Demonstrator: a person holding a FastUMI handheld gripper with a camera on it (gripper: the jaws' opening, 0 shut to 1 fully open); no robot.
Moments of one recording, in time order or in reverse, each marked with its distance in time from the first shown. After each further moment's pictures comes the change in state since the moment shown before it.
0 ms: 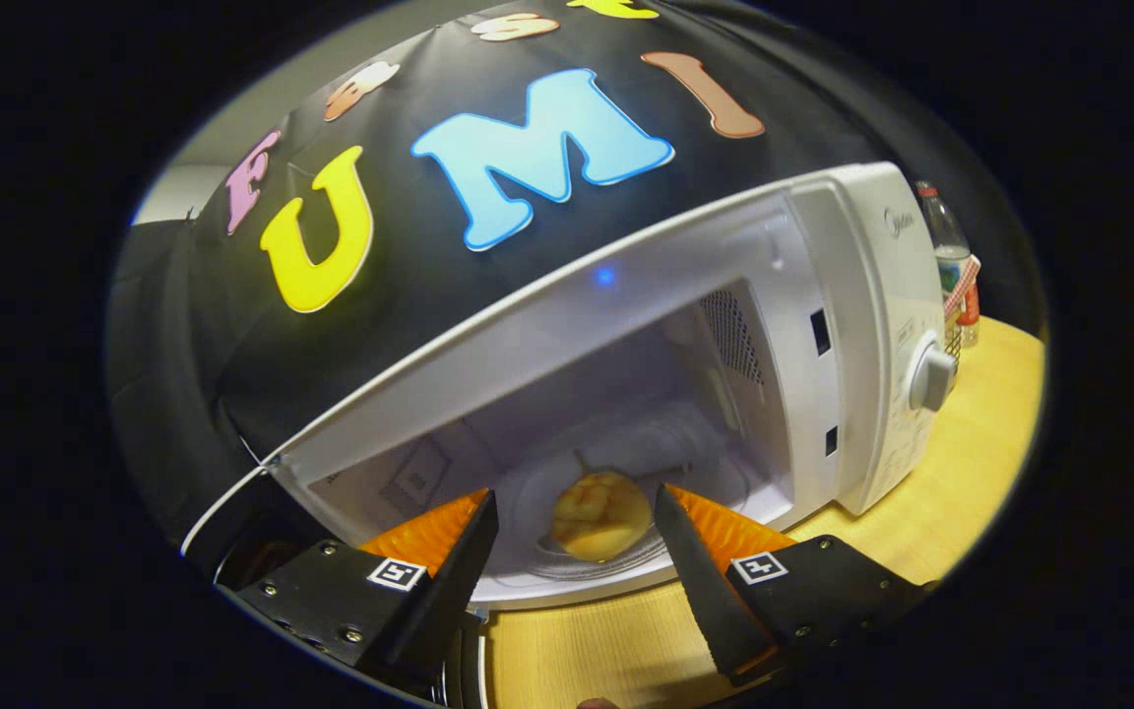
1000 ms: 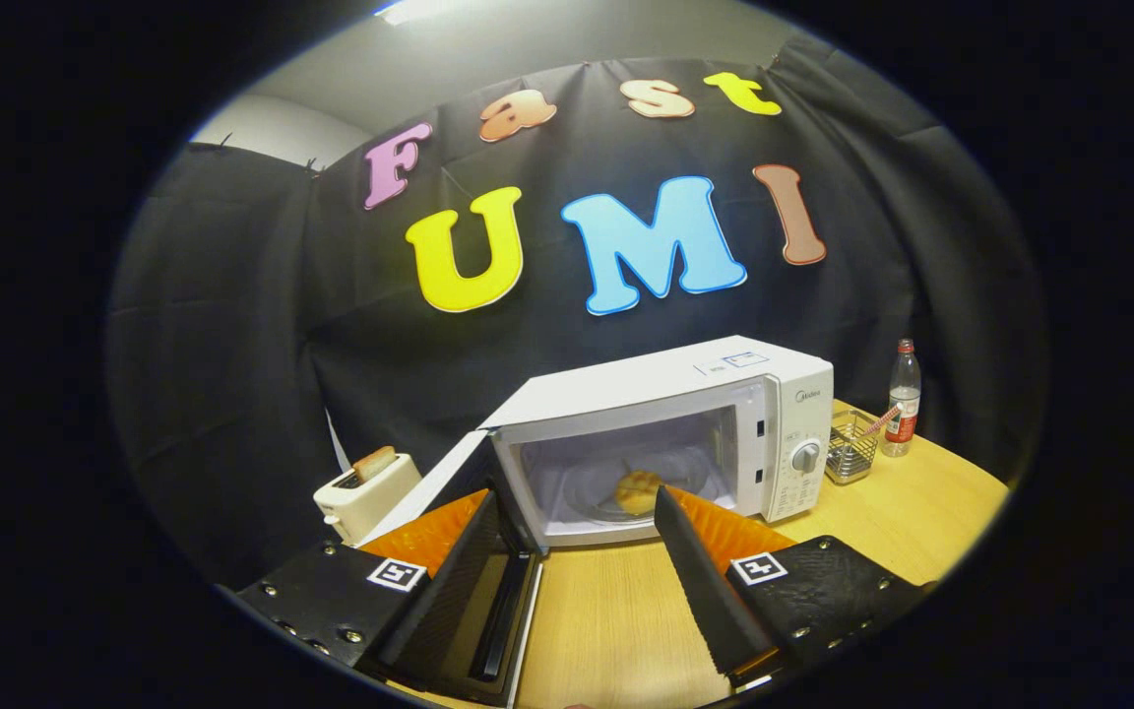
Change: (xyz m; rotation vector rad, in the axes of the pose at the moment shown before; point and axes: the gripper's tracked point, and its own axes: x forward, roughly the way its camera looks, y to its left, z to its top) arm -0.213 0.088 0.014 -0.272 -0.091 0.094
